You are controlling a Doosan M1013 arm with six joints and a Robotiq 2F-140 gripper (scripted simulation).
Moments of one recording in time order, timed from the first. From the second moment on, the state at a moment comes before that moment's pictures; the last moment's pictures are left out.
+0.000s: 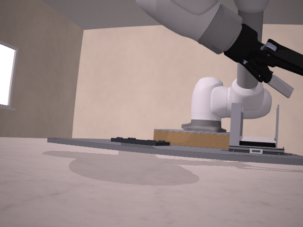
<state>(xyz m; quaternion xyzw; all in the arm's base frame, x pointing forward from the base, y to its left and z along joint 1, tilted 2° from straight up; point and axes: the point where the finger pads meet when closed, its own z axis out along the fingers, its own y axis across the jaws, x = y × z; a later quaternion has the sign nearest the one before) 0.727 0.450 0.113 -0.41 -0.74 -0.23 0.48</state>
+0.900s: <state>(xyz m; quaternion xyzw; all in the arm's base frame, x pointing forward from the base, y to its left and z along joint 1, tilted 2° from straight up) 0.625 0.425 0.104 -0.54 -0.77 -0.06 0.34</state>
